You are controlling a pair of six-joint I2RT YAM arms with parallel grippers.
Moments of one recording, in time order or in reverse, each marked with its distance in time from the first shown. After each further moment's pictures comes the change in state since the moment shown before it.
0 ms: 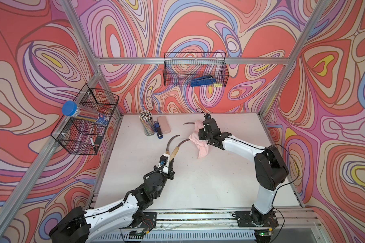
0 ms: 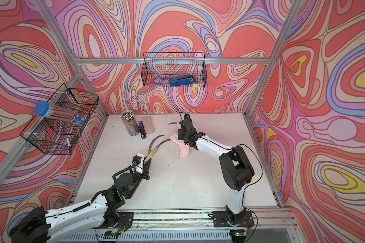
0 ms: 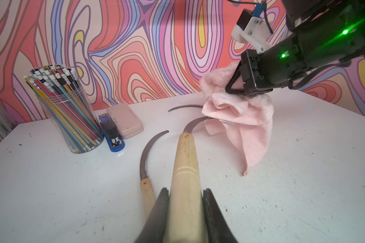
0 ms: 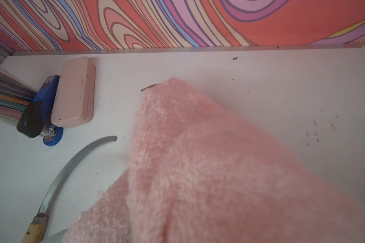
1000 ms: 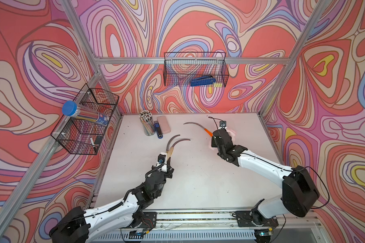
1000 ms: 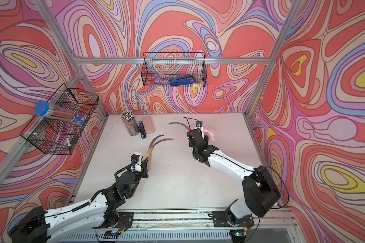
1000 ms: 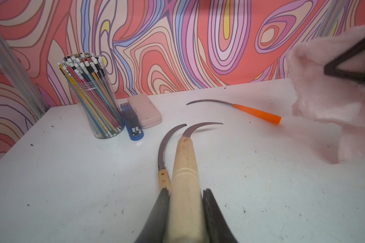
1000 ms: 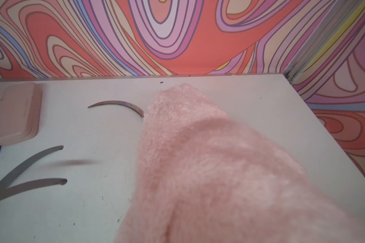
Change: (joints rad) left arm 0.000 -0.004 0.052 -0.134 -0.104 -0.101; right arm 0.041 -0.381 -0.384 0.060 0.340 0.007
